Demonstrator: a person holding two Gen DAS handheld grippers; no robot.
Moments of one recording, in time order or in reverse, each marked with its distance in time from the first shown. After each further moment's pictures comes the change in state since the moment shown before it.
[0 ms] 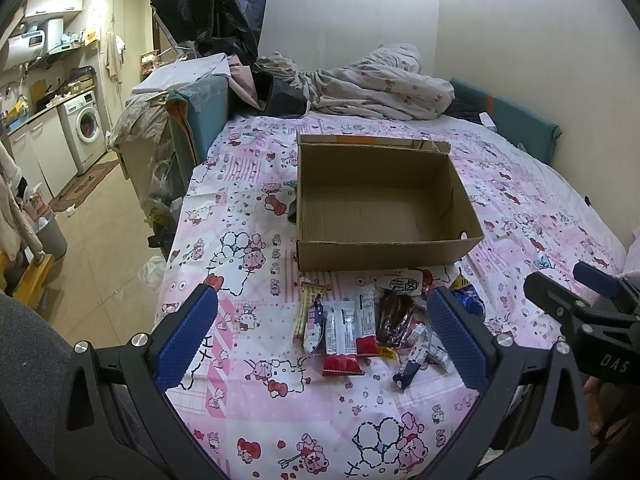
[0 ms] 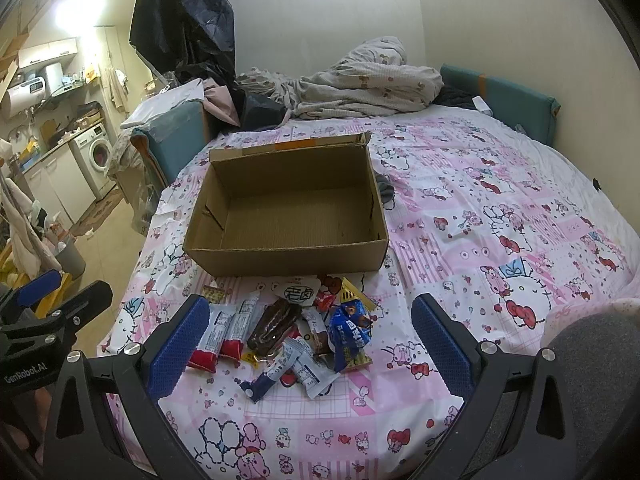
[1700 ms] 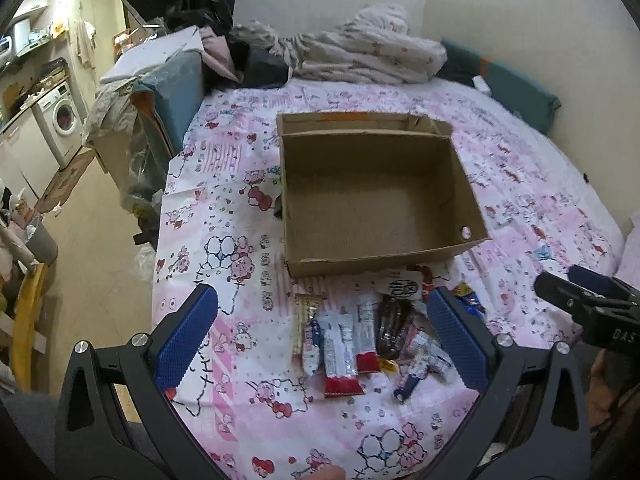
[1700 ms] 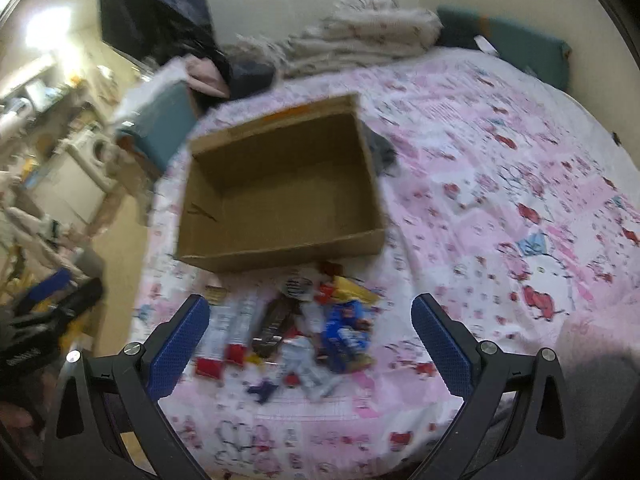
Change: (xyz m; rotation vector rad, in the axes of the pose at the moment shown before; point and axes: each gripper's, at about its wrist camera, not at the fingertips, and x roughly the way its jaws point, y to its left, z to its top) left arm 0.055 -0.001 0.063 0.057 0.185 -0.034; right arm 0.049 -0.046 0.047 0.142 0.251 0.029
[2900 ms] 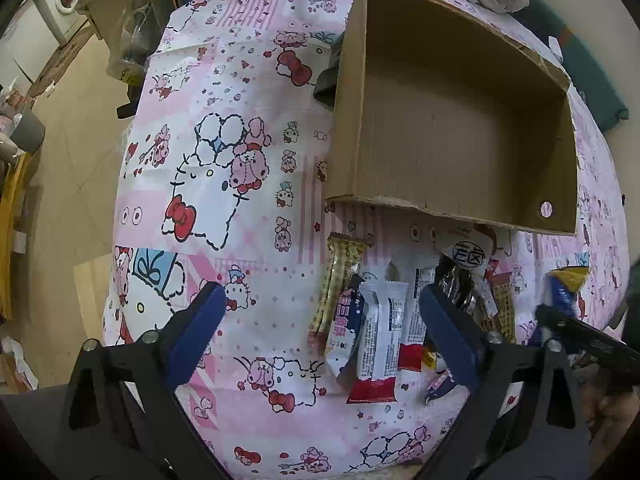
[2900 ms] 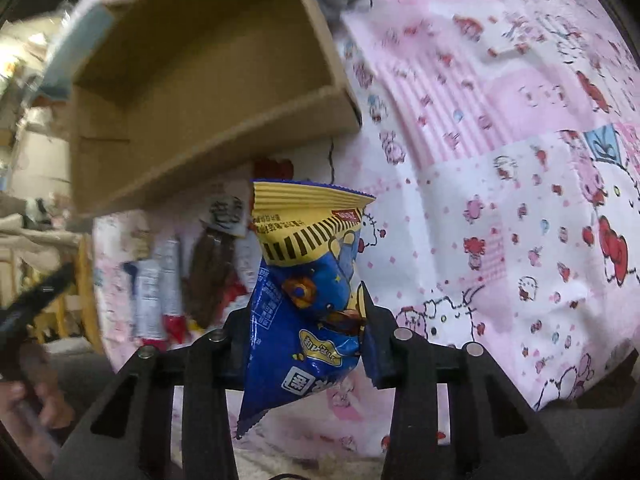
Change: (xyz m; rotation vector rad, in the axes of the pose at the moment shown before) left arm 0.131 0.054 -0.006 -0.237 0.432 -0.020; right arm 0.116 -0.065 0.005 0.161 0.444 0.123
